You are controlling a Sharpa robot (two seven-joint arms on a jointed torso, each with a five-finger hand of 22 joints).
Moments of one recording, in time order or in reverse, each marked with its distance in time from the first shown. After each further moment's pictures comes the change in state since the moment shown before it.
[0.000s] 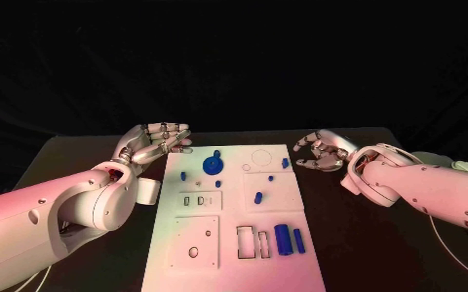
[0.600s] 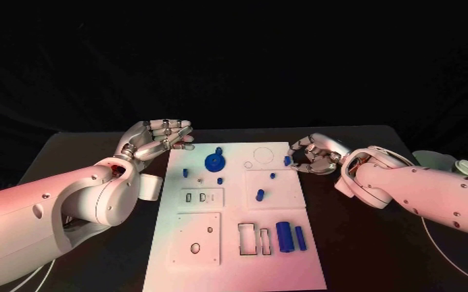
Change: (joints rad) left arm 0.000 -0.001 0.000 -0.001 0.001 0.001 0.000; left_hand 0.004 0.004 0.000 0.000 0.000 0.000 0.000 0.000 0.000 0.000 0.000 0.000 0.000 0.000 0.000 0.000 0.001 0.000 -0.004 0.003 0.004 0.001; right arm -0.024 0.049 0.000 -0.022 0.005 0.023 0.003; right_hand 0.000 0.000 0.000 0.000 0.000 0.000 0.000 0.000 0.000 0.004 0.004 0.000 0.000 0.000 0.000 0.000 0.000 0.000 0.000 0.000 0.000 0.000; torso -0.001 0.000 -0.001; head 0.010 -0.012
